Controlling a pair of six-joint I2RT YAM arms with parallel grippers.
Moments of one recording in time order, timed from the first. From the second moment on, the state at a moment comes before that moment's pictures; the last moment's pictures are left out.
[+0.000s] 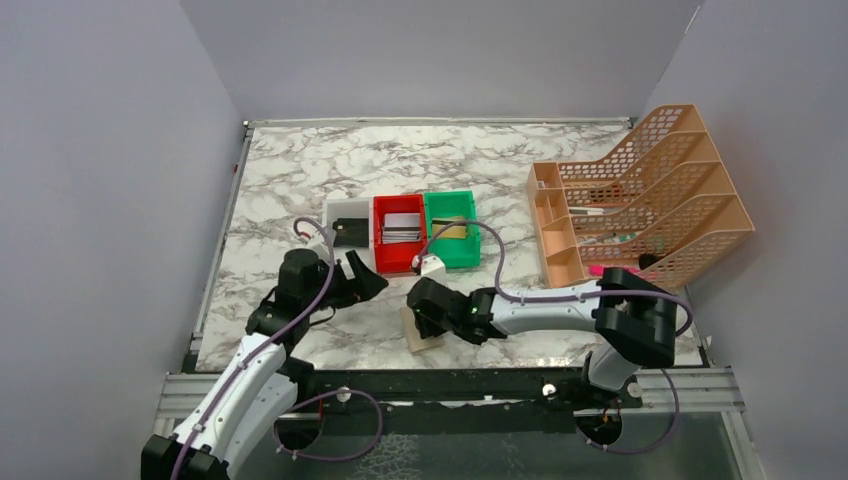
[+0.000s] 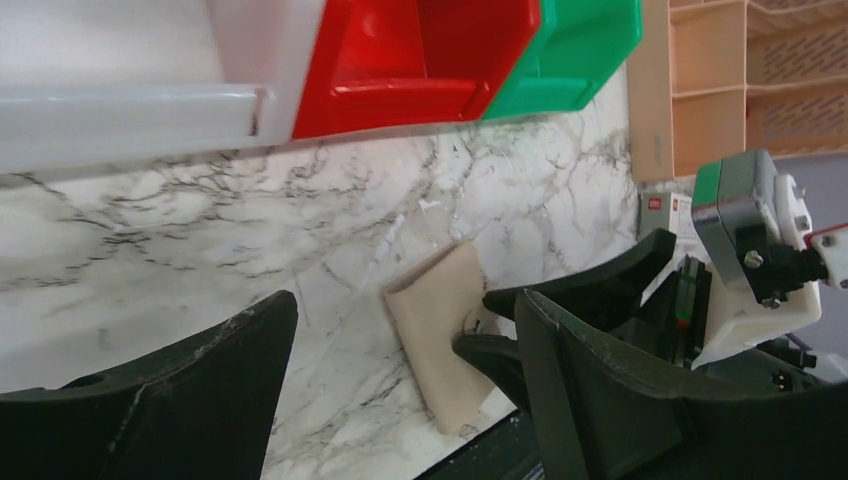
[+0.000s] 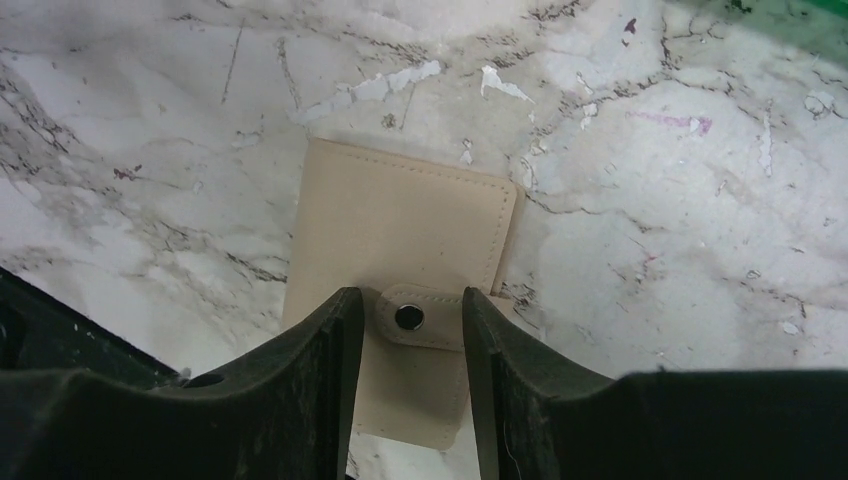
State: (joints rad) left arm -0.25 0.66 0.38 -0.29 0.37 -0.65; right arm 1.24 1.63 0.88 -0.17 0.31 0.68
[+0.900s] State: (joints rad) left arm -0.64 0.74 0.21 -0.12 0.17 -0.80; right arm 1.27 1.61 0.78 -0.03 0.42 0.74
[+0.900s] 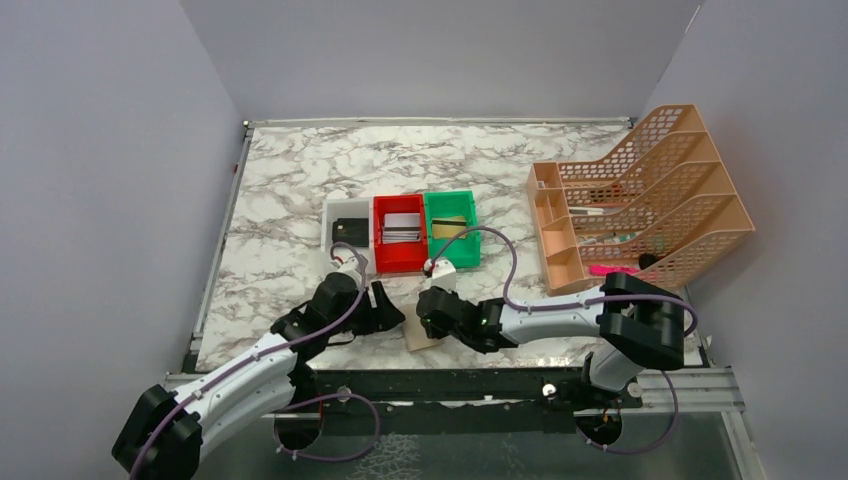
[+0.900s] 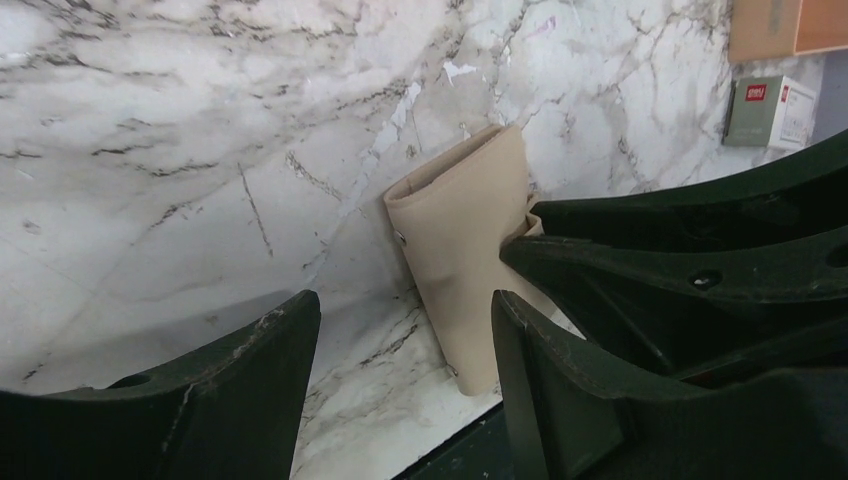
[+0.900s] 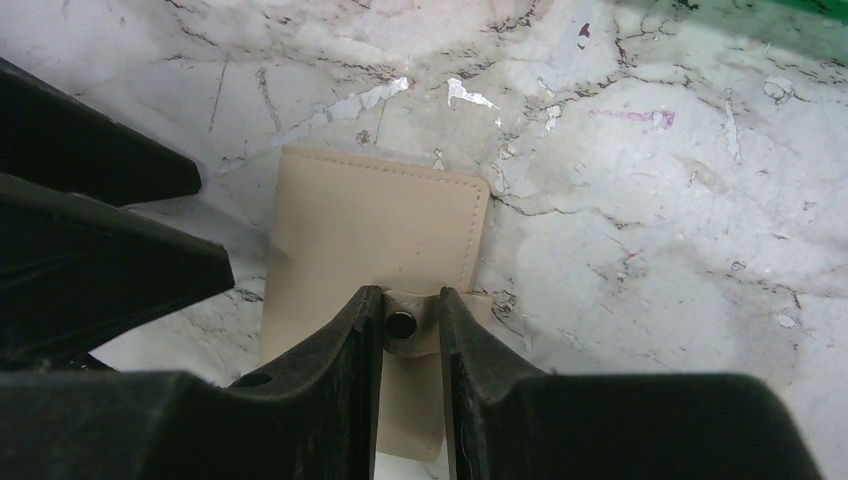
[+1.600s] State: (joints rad) left arm -0.71 1.00 0.22 0.16 0.17 -0.82; right arm 1.26 1.60 0.76 0.00 0.41 0.76
